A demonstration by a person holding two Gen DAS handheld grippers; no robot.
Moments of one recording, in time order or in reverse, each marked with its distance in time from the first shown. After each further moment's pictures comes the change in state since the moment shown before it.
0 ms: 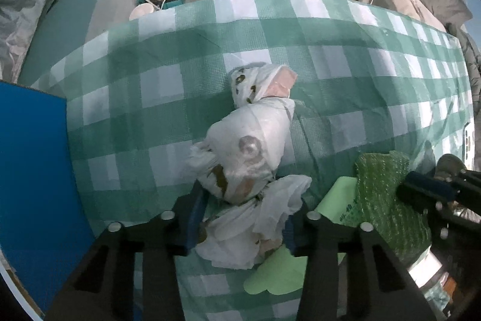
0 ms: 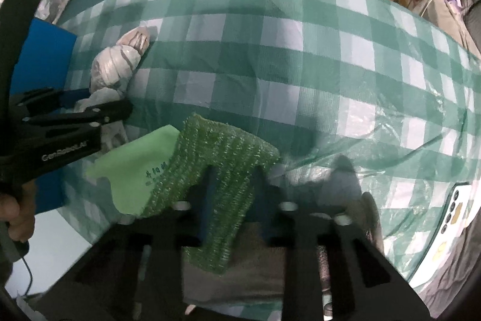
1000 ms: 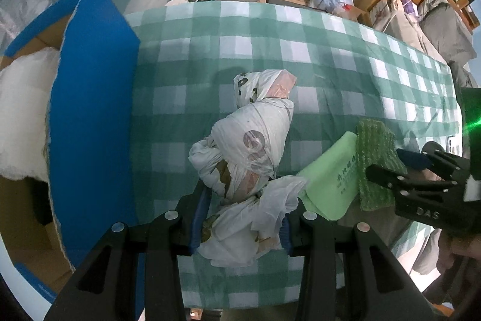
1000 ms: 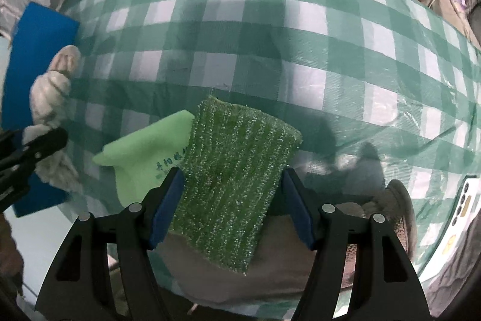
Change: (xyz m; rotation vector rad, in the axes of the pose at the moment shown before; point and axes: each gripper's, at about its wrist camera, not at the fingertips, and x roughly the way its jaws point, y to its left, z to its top) left arm -0.051 0.041 -0.077 -0.164 -0.077 -0.022; right arm 0.017 0.027 -0.001 -0.022 0.038 -0.025
